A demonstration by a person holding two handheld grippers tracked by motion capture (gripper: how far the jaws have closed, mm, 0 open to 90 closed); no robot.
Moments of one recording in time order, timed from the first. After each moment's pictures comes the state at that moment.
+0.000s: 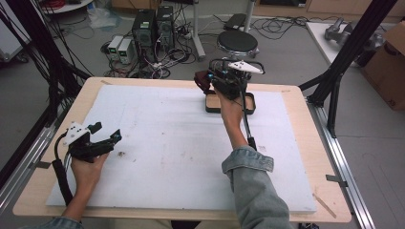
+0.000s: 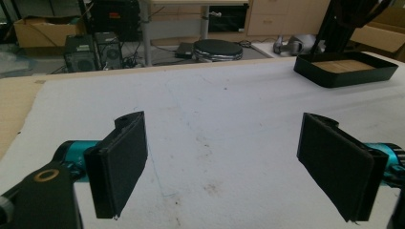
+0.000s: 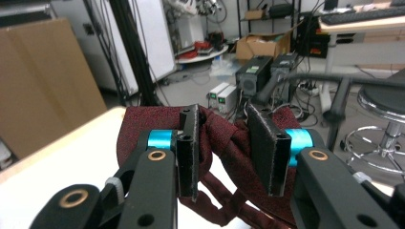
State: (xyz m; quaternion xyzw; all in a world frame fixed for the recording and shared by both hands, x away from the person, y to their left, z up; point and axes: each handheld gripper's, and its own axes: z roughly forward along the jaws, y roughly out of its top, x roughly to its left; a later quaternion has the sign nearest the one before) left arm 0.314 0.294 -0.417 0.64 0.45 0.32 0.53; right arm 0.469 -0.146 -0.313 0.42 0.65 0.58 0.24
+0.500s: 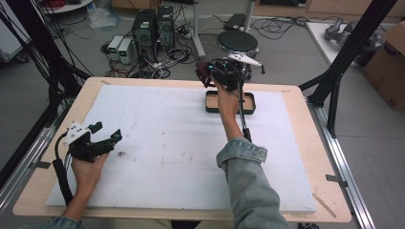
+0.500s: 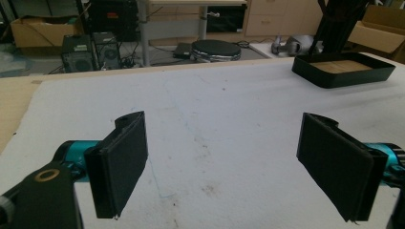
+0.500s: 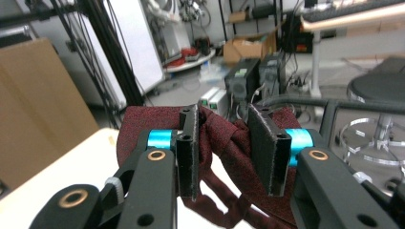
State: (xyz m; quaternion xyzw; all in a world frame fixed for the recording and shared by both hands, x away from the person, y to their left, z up) left arm 0.315 0.294 -0.417 0.64 0.45 0.32 0.53; right arm 0.495 -0.142 -0.308 0.45 0.63 0.59 0.24
